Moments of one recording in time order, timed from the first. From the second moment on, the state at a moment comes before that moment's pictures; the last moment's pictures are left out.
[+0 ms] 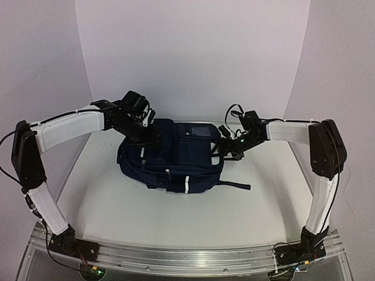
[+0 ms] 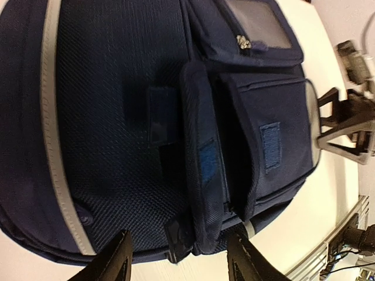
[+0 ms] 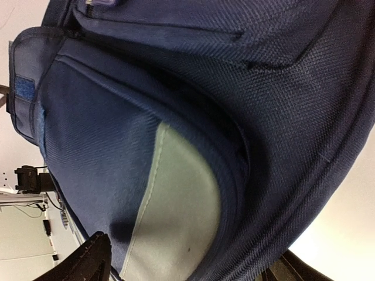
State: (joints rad) left arm -0.67 1.71 1.50 -0.71 0.11 -0.50; right arm 0.41 1.98 1.44 -0.48 -0.71 0.21
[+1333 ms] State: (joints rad) left arm -0.72 1.92 1.58 -0.50 0.39 -0.53; right arm 0.46 1.93 1.48 -0.50 -0.73 0.28
